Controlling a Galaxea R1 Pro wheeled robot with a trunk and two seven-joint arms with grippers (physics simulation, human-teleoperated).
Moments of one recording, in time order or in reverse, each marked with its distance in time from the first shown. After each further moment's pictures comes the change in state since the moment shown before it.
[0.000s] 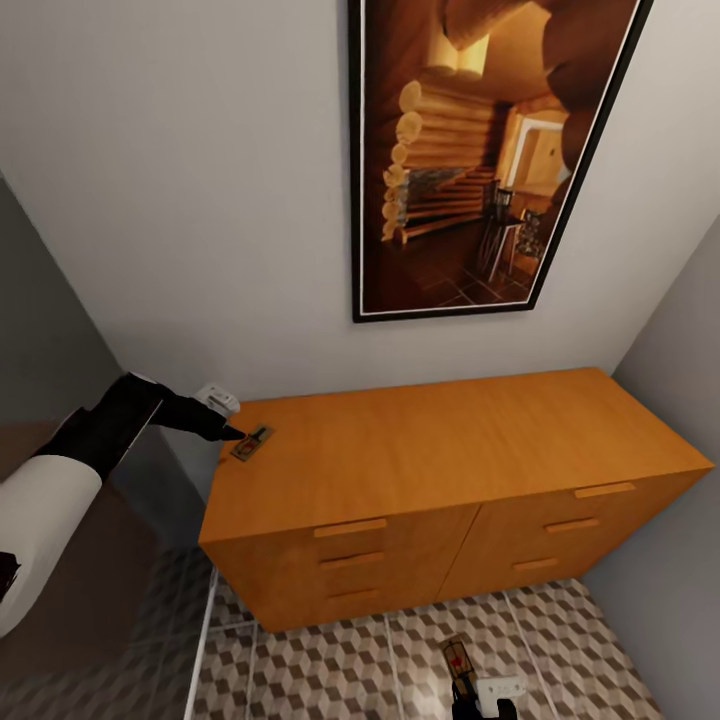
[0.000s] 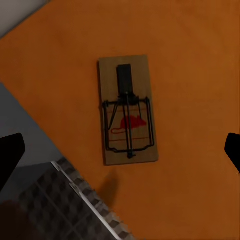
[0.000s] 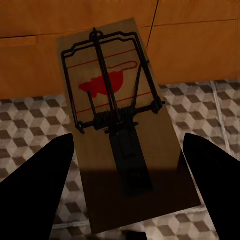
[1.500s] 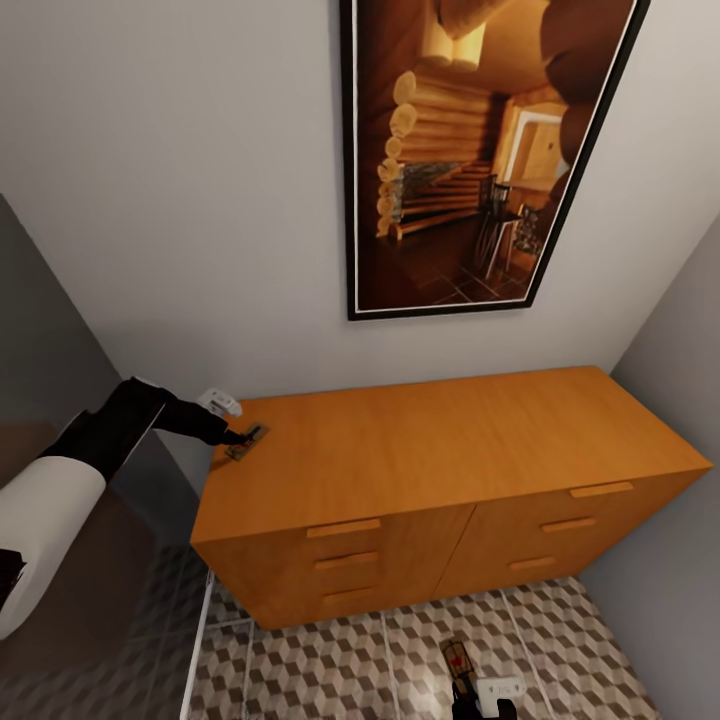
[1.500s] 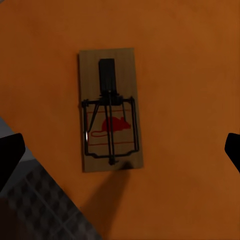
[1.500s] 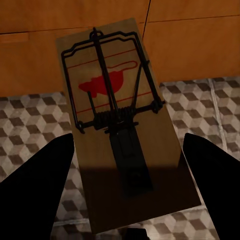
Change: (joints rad) left arm 0.000 -0.011 0.002 0.036 0.001 -0.002 0.000; right arm 0.000 0.000 0.000 0.000 0.000 0.000 -0.001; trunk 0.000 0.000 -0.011
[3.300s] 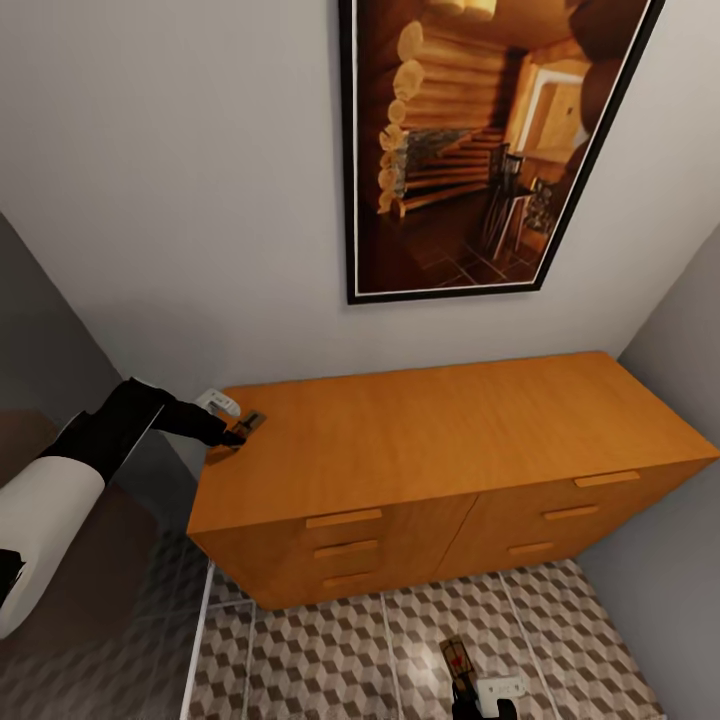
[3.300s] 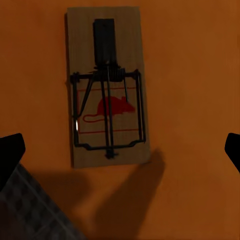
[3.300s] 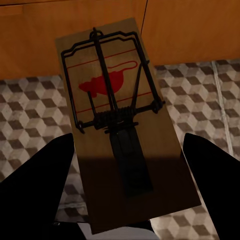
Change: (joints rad) left arm 0.000 0.003 0.001 0.007 0.000 -0.001 0.000; right arm 0.000 0.000 0.000 0.000 0.000 0.000 0.000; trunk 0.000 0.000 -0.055
